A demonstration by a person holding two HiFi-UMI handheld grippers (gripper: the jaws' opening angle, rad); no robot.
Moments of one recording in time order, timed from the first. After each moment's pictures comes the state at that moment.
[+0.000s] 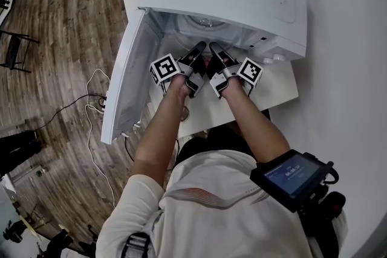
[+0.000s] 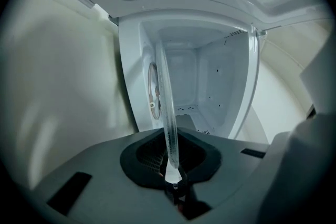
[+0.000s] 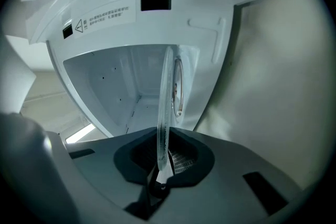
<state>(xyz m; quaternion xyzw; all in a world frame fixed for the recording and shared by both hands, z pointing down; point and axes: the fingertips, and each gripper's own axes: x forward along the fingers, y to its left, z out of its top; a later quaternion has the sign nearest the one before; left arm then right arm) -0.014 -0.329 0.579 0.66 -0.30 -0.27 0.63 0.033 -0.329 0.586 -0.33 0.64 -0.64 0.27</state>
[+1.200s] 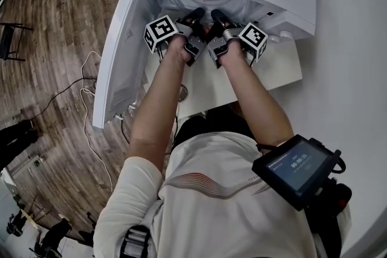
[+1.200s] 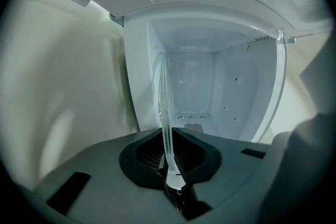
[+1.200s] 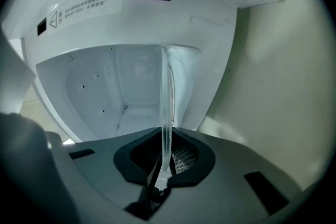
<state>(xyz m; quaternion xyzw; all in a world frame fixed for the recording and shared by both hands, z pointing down) -0.013 -0.365 0.583 0.61 -0.33 -0.25 0.67 0.043 -0.362 0.586 -0.40 0.58 -0.67 0.26</state>
